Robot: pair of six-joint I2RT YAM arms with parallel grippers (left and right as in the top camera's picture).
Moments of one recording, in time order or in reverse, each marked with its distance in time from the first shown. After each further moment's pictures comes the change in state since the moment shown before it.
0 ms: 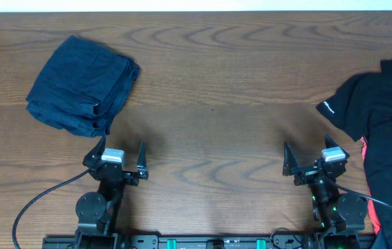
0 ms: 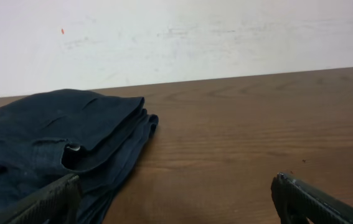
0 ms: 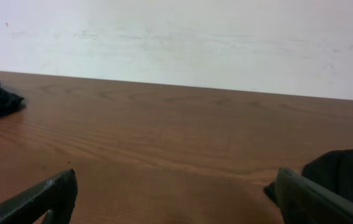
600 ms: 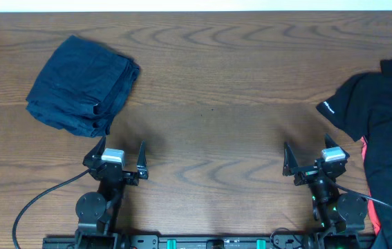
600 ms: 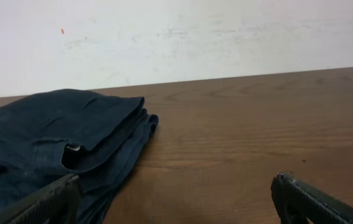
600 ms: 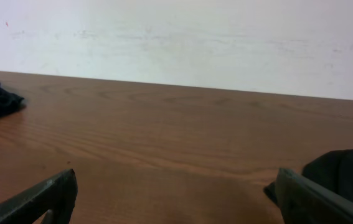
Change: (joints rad) left arm 0.000 0.000 0.000 0.000 0.000 0.000; right arm 0.000 0.000 0.000 0.000 0.000 0.000
